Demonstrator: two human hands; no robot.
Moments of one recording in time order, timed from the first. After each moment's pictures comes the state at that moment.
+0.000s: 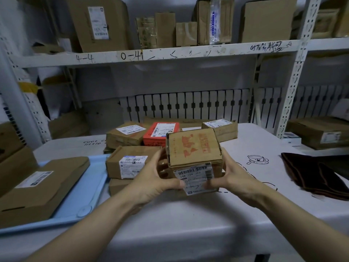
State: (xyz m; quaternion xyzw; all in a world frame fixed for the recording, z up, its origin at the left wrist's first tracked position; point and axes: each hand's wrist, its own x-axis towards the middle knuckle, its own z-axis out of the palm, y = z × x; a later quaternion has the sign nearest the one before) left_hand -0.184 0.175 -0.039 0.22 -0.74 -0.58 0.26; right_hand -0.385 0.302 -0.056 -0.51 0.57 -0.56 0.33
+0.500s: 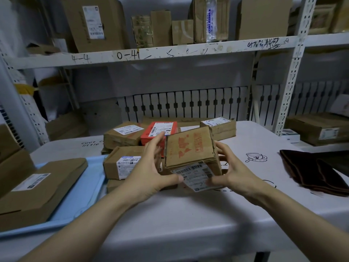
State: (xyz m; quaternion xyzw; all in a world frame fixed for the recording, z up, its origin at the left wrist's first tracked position) left_hand -0.180 0.179 -0.020 0.21 -0.82 -0.45 0.28; right_hand -0.389 0.307 -0.056 -0.50 0.60 -0.56 0.27
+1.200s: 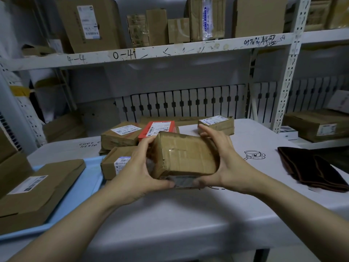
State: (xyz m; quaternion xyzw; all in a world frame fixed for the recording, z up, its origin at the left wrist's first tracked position) left_hand -0.166 0.168 -0.015 0.19 -0.88 -0.34 0.28; right_hand -0.377 0.311 -0.027 -0.63 0.64 -0.44 0.07
